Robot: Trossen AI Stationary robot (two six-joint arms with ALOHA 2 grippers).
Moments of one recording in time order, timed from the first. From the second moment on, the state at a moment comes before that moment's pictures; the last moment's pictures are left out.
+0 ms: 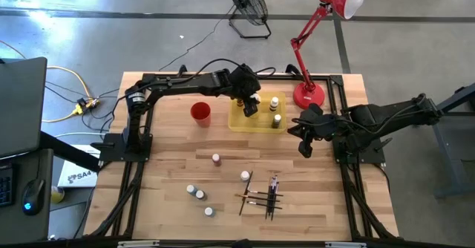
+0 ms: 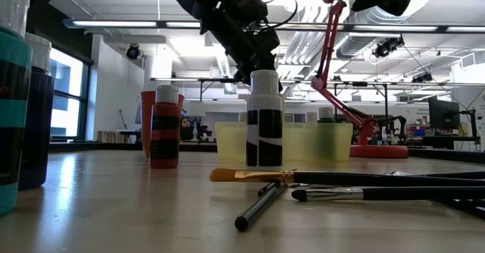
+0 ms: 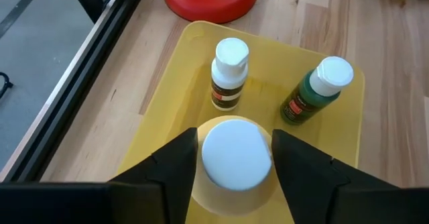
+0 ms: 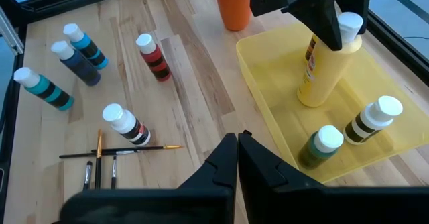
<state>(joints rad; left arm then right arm) 0.37 1.95 1.64 -0.41 0.06 0.05 0.22 0.99 1.00 -0.74 0.34 0.49</state>
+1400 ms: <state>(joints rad) 0.37 1.95 1.64 -0.40 0.06 0.08 0.22 0.99 1.00 -0.74 0.34 0.49</state>
